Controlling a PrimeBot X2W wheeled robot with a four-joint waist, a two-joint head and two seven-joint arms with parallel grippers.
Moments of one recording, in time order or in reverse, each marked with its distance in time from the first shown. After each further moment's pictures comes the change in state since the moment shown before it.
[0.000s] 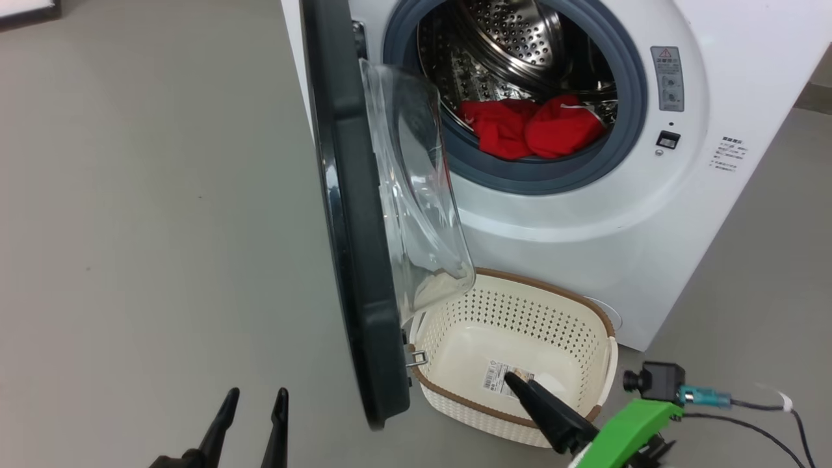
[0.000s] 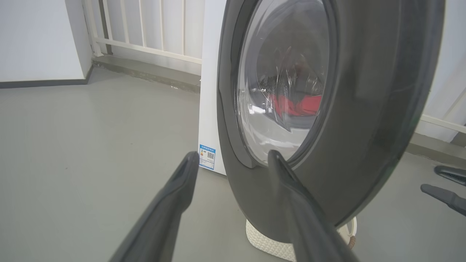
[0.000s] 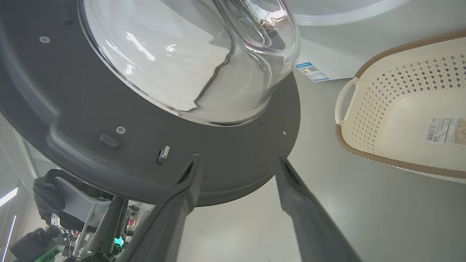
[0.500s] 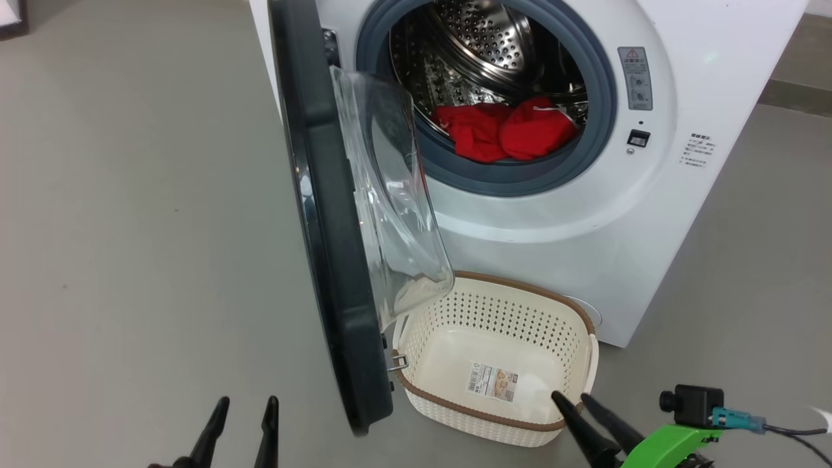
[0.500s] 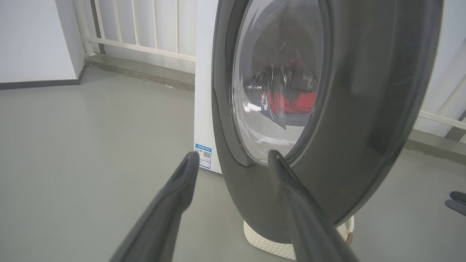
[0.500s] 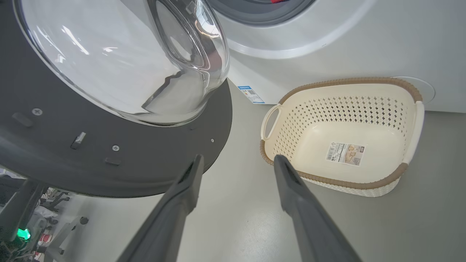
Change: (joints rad) left arm 0.012 0.000 0.028 0.009 0.009 -0.007 0.000; right arm 0.058 -0.025 -0.043 0.141 -0.231 0.000 -0.084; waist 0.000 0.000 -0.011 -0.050
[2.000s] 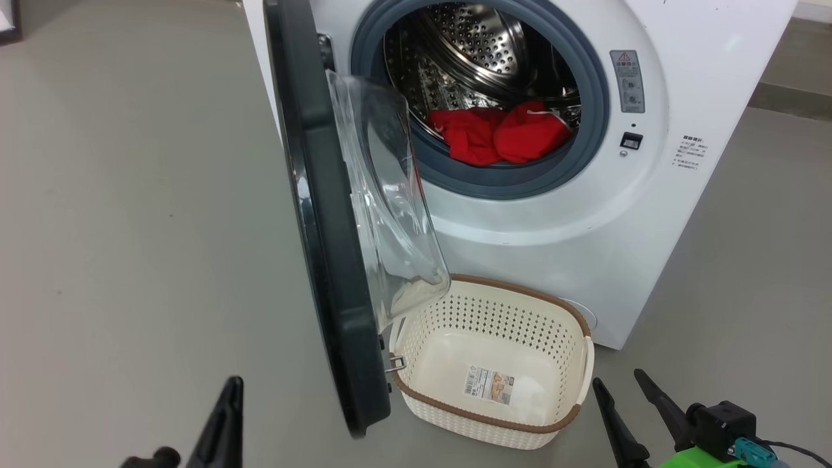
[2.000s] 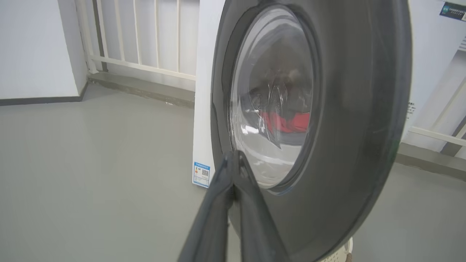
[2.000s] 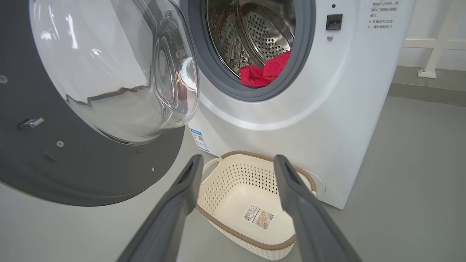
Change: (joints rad) left arm 0.008 0.000 0.015 -0.055 0.003 0.002 0.000; right arm 0.249 0.218 -0.608 -0.130 -0.922 0.000 -0.003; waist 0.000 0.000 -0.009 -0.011
